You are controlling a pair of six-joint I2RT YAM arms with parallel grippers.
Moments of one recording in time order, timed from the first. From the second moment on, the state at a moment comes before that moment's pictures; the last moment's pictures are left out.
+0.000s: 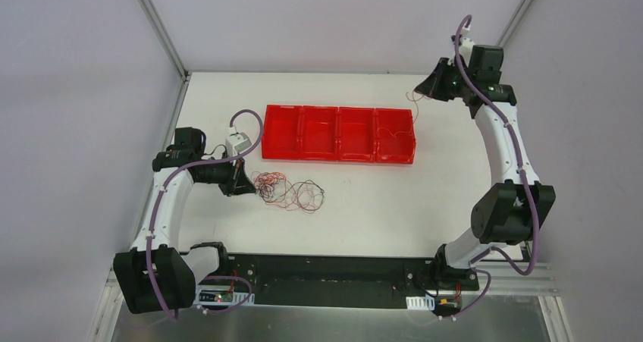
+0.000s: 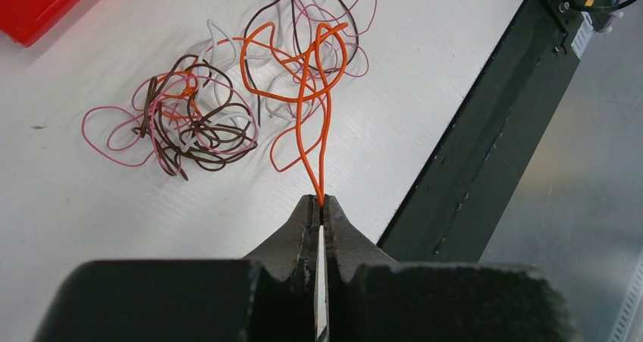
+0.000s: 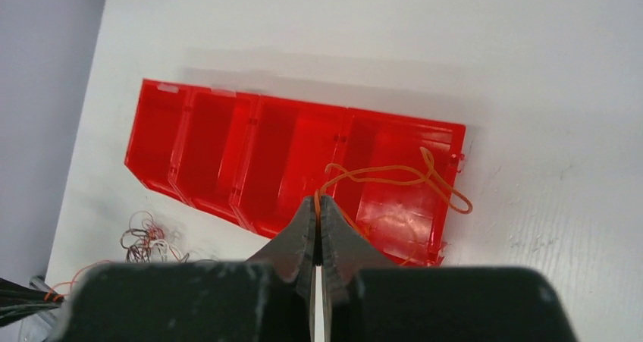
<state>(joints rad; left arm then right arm) 0.13 1.09 0.88 -1.03 0.91 0.67 -0.04 1.58 1.61 -0.57 -0.50 0.23</state>
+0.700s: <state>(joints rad) 0.13 1.10 0.88 -1.02 0.91 0.65 0.17 1.78 1.45 -0.59 -0.38 0.15</state>
